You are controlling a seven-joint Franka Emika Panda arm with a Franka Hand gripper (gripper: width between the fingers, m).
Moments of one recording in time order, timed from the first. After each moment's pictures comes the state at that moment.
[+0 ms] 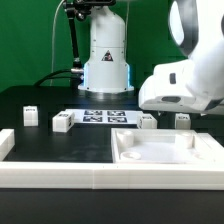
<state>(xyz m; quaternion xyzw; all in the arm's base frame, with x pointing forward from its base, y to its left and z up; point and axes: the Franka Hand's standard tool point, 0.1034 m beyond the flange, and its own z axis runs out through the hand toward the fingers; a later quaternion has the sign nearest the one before) 0.413 0.139 0.031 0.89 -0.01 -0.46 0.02</state>
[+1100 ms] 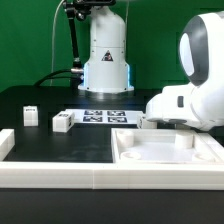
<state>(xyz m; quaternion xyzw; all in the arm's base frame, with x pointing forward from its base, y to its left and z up) 0.395 0.156 0.004 0.87 -0.01 -0.49 0.03</state>
